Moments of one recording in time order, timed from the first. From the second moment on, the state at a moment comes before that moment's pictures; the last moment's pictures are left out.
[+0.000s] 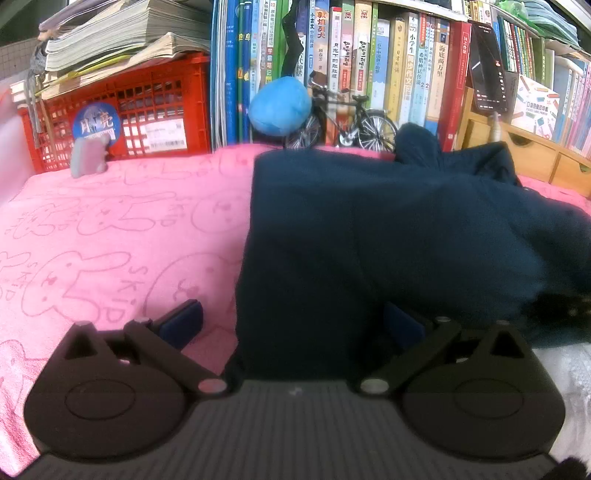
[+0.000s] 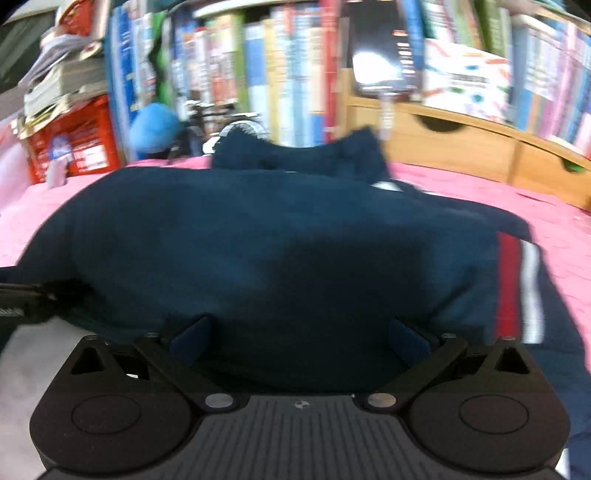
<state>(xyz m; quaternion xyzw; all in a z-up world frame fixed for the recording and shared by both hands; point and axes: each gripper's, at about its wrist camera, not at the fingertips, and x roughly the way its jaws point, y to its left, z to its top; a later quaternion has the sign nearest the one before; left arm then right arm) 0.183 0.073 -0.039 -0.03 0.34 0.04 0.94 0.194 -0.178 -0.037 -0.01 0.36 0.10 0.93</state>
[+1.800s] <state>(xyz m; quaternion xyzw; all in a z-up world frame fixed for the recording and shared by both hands) 0.278 0.066 -0.032 -0.05 0.34 0.06 0.94 0.186 -0.212 -0.048 -0.04 0.34 0.11 0.93</state>
